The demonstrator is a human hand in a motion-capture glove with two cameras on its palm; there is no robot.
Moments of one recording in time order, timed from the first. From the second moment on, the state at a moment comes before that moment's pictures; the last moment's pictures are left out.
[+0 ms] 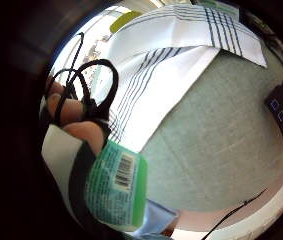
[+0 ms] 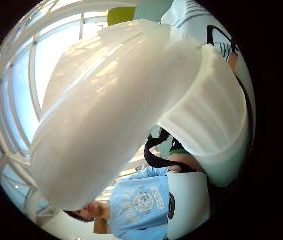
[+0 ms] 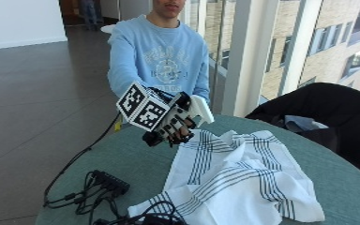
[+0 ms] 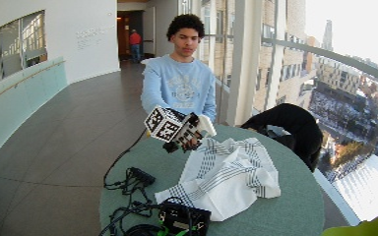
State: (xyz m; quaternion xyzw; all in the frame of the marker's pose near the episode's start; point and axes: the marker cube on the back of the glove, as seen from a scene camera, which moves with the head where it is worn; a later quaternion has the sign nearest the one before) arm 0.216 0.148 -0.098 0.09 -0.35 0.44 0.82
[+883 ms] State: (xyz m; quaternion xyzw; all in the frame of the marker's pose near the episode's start) arm 0.191 0.121 -0.106 0.17 -0.34 0.39 0.84
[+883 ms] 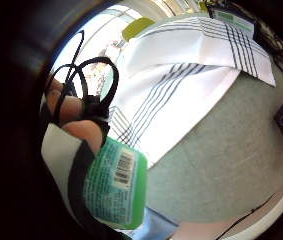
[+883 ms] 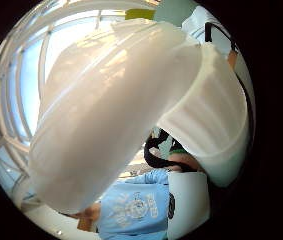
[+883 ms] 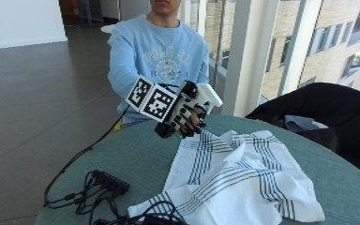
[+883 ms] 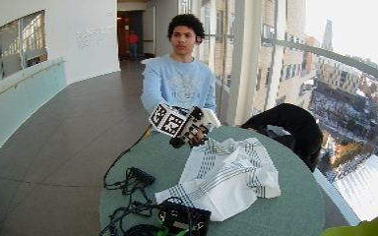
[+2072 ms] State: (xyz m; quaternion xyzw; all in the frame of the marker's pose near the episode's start) arm -0.005 -0.031 -0.018 0.28 -0.44 0.10 0.85
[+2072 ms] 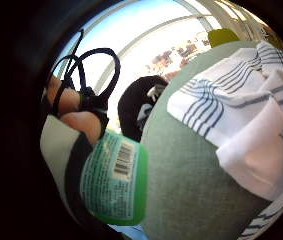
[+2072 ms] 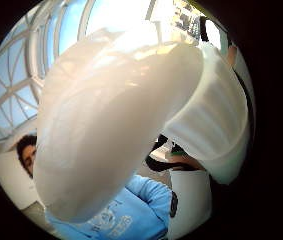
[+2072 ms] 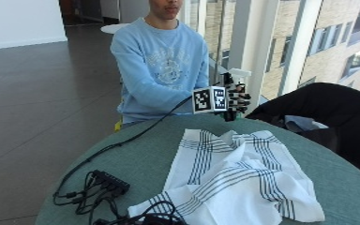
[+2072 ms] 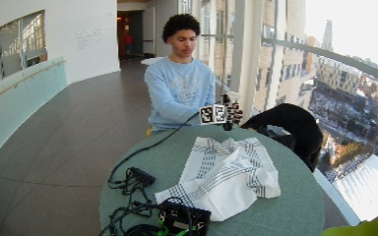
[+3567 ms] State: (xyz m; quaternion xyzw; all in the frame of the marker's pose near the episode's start) arm -0.009 -0.003 0.010 0.29 -0.39 0.10 0.87
